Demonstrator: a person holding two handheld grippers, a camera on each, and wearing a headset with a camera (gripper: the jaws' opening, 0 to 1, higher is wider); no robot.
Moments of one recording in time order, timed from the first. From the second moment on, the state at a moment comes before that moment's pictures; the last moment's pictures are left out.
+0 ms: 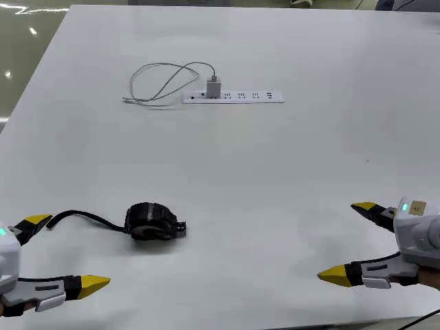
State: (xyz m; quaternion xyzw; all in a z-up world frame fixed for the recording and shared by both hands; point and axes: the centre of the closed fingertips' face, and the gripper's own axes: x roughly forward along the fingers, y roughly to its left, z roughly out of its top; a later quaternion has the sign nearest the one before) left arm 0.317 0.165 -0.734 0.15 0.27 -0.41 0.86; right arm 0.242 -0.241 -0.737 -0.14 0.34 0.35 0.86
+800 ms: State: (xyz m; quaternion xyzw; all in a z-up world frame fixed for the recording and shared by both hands) left arm 0.319 0.157 -0.735 0.14 0.28 -0.42 0.85; right arm 0.247 -0.237 -0.734 -0.13 0.34 0.36 0.86
